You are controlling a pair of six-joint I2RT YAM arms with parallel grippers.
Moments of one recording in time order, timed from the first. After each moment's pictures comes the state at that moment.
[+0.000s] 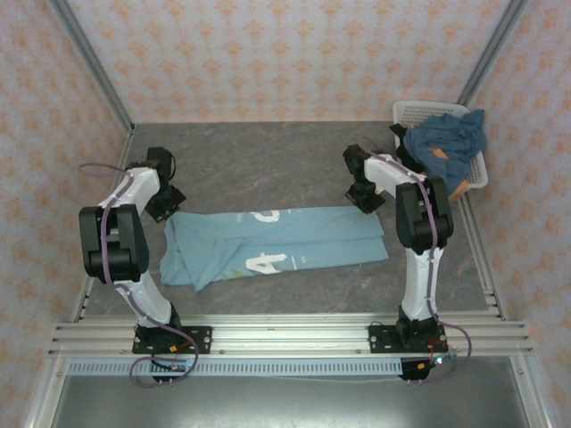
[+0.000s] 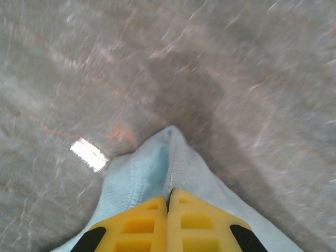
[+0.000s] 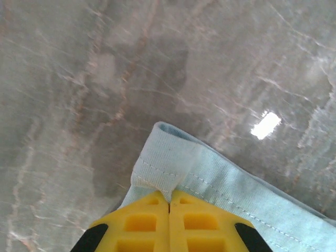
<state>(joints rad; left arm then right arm) 0.16 1.77 1.27 -0.91 -0.14 -0.69 0.25 2.10 1.56 -1.01 0.18 1.12</state>
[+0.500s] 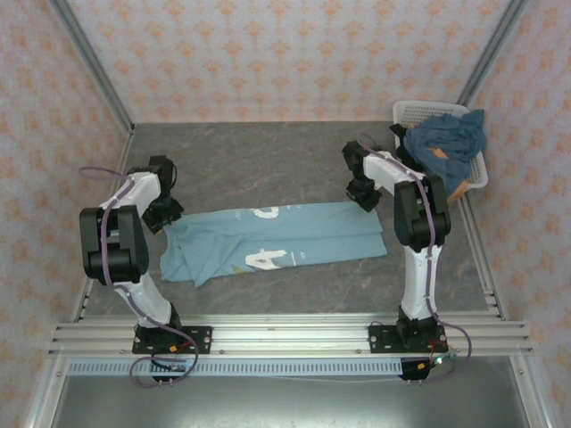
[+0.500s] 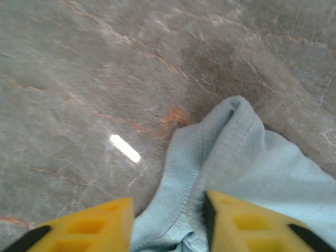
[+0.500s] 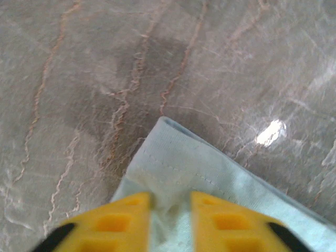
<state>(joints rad) 0.16 1.72 1.18 -0.97 -0.24 -0.65 0.25 2.11 1.60 -1.02 0.19 1.07</state>
